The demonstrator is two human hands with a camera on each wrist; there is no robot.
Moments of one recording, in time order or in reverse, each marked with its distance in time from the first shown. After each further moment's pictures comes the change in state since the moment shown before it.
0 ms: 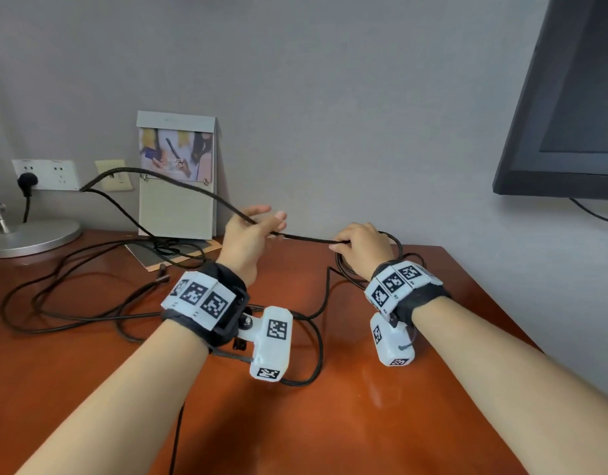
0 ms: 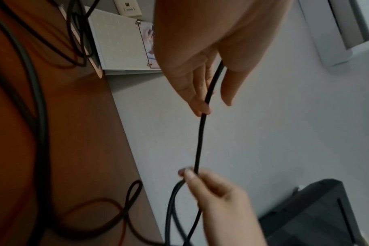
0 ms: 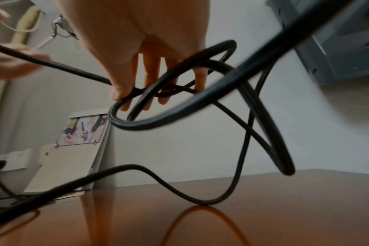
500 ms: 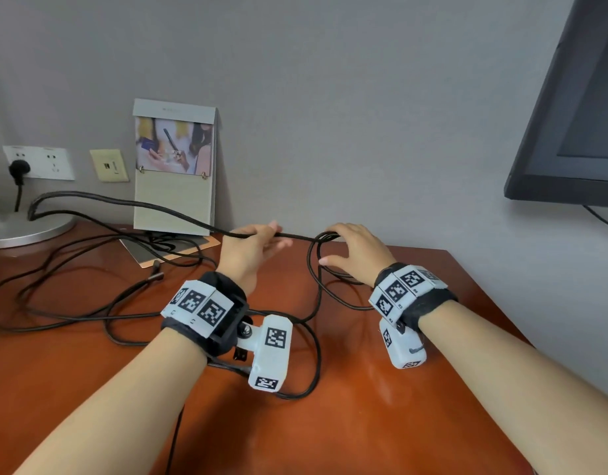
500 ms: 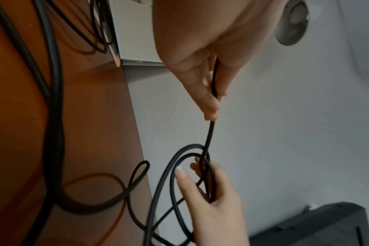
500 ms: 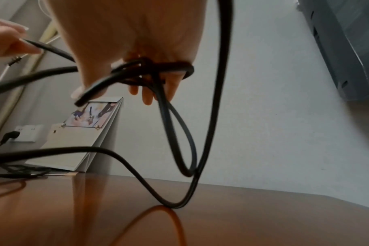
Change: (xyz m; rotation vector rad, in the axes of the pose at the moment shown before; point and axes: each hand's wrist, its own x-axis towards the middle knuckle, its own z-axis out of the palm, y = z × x) left_hand 0.010 -0.020 -0.004 -0.012 0.041 -0.095; right_hand 0.009 0.005 0.005 0.043 -0.110 -0.112
